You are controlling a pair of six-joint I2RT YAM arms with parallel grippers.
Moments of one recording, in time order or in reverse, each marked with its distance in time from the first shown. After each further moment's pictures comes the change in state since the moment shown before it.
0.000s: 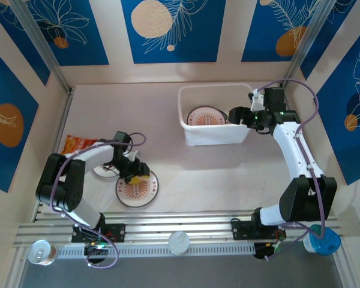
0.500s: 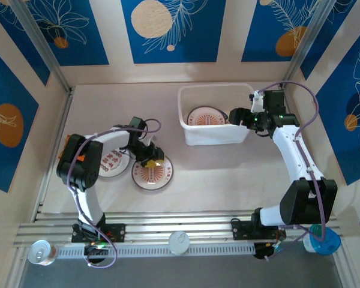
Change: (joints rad) left arm -0.088 0.282 0.318 0.091 0.083 -0.039; right arm 0.000 -0.018 -0.040 0.059 0.030 0.021
